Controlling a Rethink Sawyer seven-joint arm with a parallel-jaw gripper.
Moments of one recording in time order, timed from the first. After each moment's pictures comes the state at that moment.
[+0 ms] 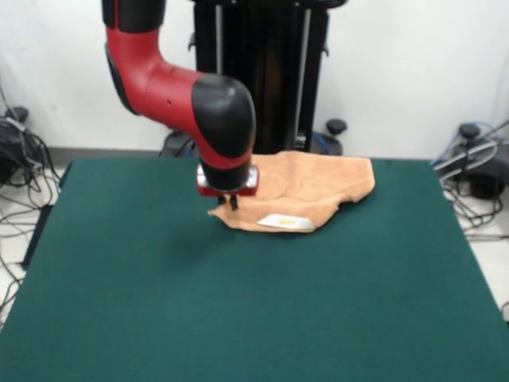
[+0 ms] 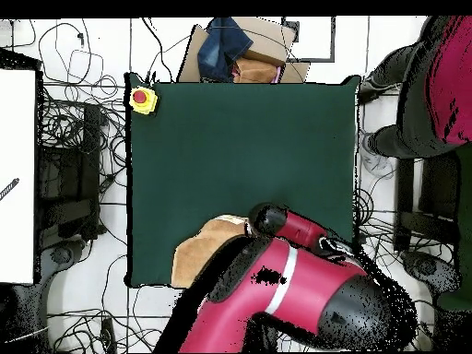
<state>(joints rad) -0.38 -0.12 -0.09 1.62 0.02 0.39 1.30</state>
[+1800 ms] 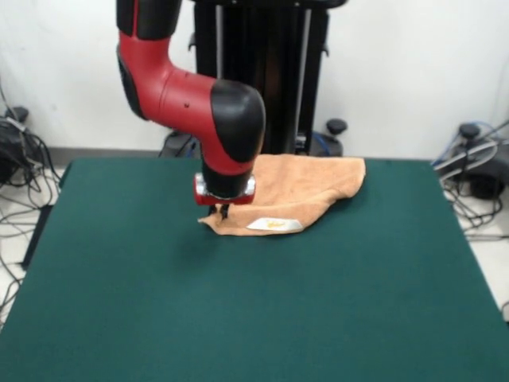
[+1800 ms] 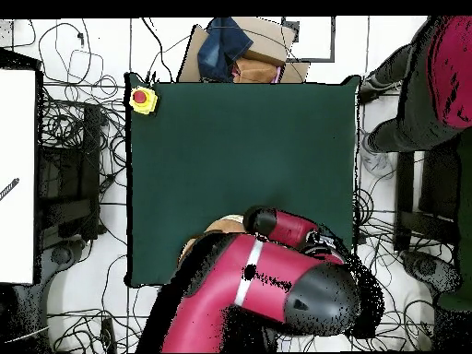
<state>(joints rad) -0.29 -0.05 -0.17 1.54 -0.02 0.32 1.30</state>
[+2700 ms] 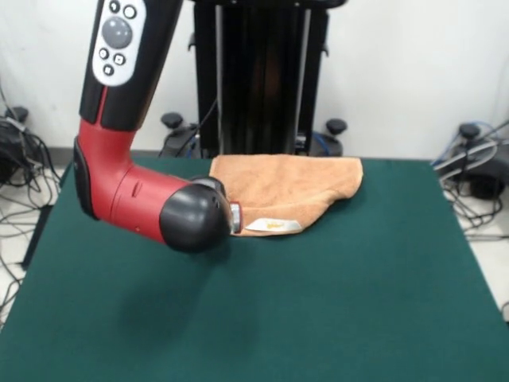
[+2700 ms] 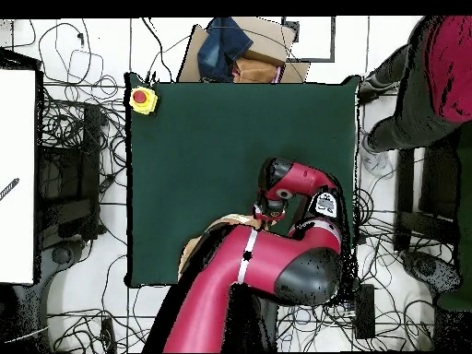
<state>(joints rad) -0.31 0.24 -0.21 0.89 0.03 1.25 1.30</state>
